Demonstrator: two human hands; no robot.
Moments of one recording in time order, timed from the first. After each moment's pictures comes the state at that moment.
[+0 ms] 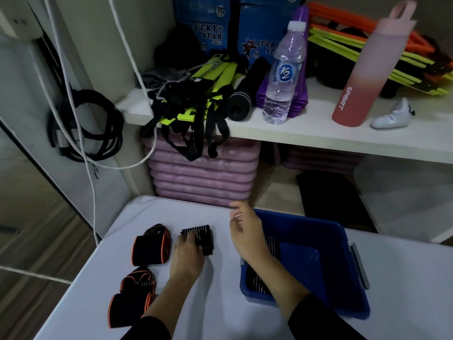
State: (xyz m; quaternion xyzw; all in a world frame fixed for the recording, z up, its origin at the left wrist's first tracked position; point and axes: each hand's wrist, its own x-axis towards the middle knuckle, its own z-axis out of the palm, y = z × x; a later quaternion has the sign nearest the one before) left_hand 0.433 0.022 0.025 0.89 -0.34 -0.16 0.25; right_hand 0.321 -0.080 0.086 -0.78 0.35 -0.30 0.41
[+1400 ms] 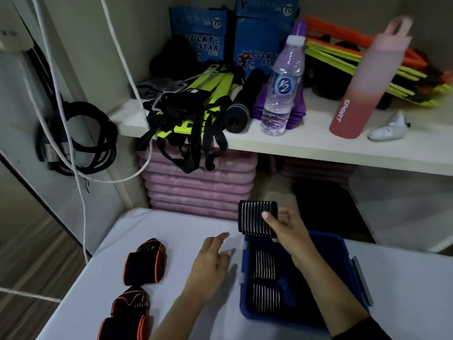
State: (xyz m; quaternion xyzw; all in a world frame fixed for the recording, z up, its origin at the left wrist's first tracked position) left_hand 0.409 0.001 0.052 0.75 -0.49 -0.18 0.41; right_hand 0.277 -0.134 0.124 -0.60 0.47 -0.29 0.57
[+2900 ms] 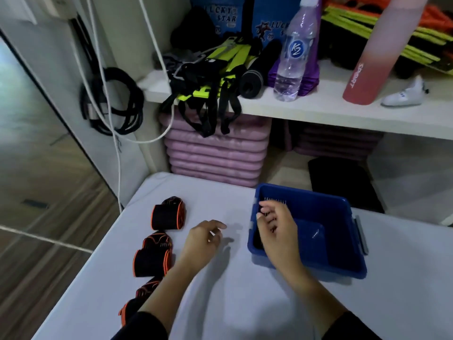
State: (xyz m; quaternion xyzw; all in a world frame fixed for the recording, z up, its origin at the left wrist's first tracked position) left_hand 0.397 0.073 0.046 0.80 -0.43 -0.20 0.37; right_hand 0.243 -0.030 0.094 -0.75 0.36 -0.39 0.40
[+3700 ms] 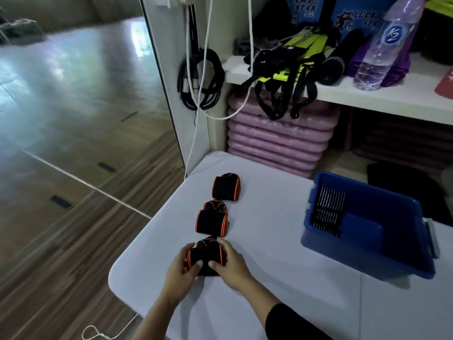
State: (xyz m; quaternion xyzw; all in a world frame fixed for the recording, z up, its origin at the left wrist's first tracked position) left_hand 0.395 0.293 -0.006 0.84 -0.16 -0.25 0.45; right_hand 0.325 0.150 -0.033 -0.79 0.29 0.05 0.54
